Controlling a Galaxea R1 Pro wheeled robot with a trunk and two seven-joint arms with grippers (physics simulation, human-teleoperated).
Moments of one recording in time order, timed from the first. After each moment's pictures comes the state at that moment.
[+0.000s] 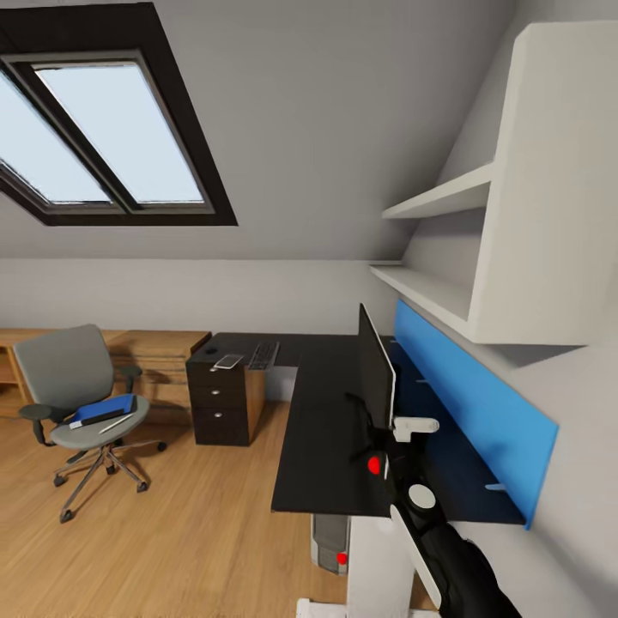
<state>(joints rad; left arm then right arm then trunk) -0.02 0.00 -0.16 -0.37 0.45 -0.38 0.13 -0.37 0.04 0.24 -1.19 -0.04 0.04 -0.34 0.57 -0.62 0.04</state>
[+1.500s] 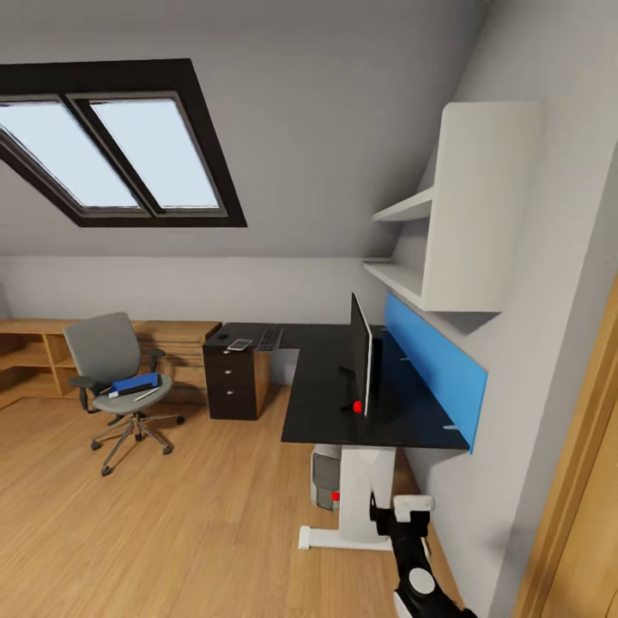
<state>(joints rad) -0.02 0.03 -0.16 -0.37 0.46 -0.38 0.13 -0.37 0.05 0.25 -0.58 -0.04 -0.32 -0.33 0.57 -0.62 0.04</state>
